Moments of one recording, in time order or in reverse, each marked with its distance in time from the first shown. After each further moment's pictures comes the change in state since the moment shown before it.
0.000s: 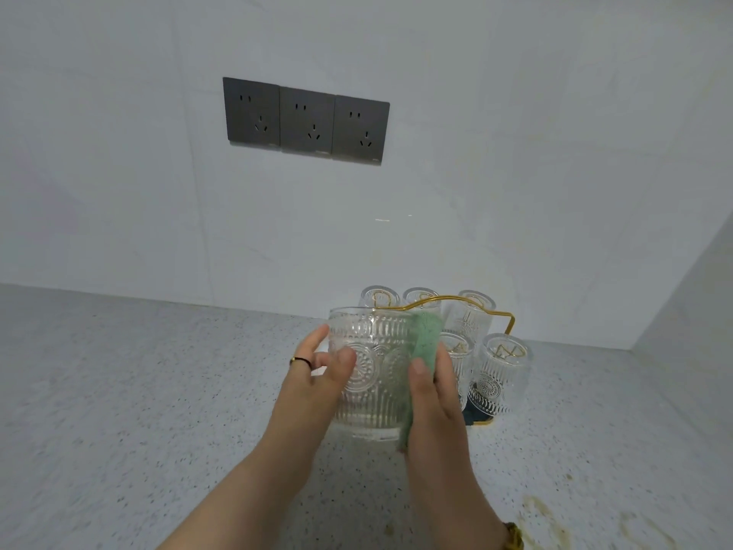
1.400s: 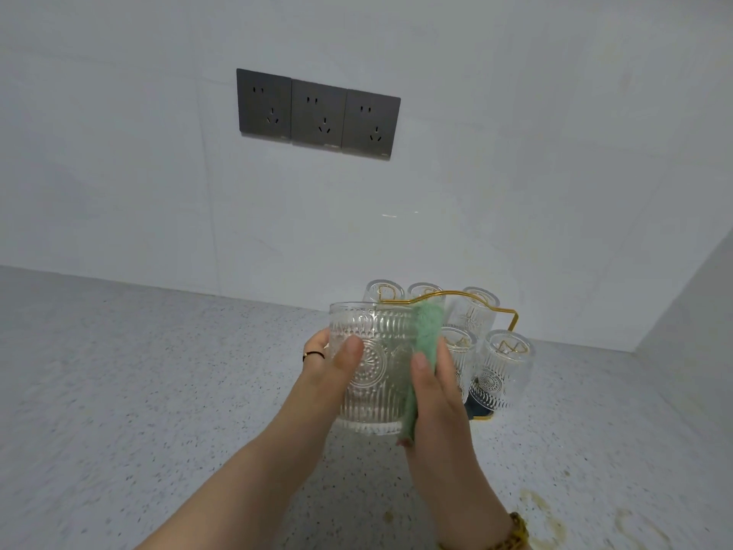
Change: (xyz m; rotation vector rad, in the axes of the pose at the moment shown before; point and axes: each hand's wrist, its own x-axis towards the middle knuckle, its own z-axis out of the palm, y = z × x) left_hand -0.006 0.001 0.003 -0.126 -0.044 -0.084; right_hand -0.008 -0.006 -0.002 0.067 -0.098 0.048
